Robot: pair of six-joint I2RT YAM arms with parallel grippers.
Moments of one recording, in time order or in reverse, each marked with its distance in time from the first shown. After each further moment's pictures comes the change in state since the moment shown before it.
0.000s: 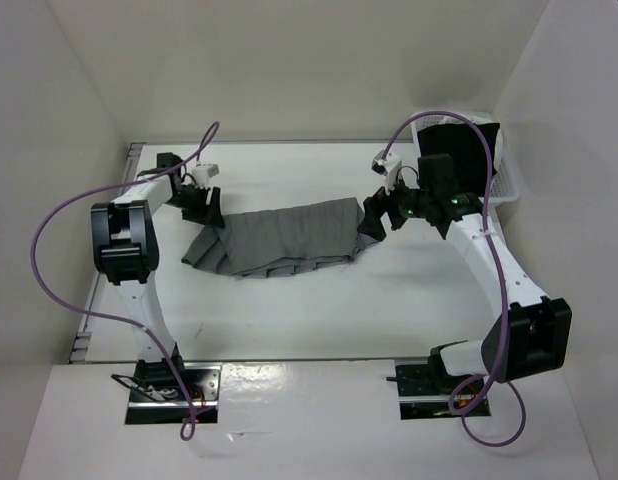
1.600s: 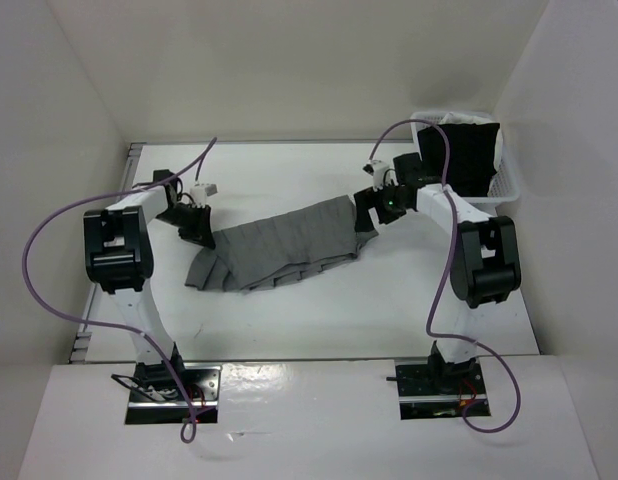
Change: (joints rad) left arm 0.021 -0.089 -0.171 -0.089 0.032 0.055; right arm -0.019 0.492 0.132 0.071 0.169 0.140
